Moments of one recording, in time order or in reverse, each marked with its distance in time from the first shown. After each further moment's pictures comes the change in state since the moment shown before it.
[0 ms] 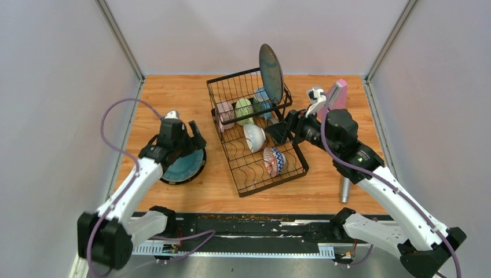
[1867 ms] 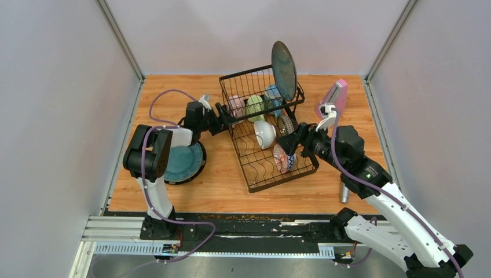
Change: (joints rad) left arm 0.014 0.949 0.216 0.958 0.542 -0.180; right arm 0.000 -0.204 -0.170 -0.086 0.121 0.083
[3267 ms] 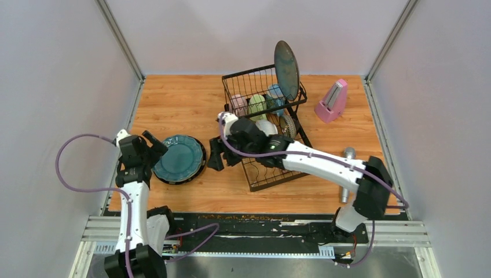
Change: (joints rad) left arm 0.513 -1.100 -0.325 -0.906 -0.503 0.251; right arm 0.396 0.764 0.388 0.061 -0.076 -0.030
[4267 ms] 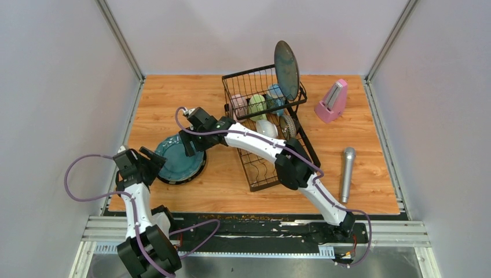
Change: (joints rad) left arm 0.280 0.060 -0.178 0.055 0.325 -0.026; right arm -0.028 0.872 0.927 -0.328 0.037 -0.103
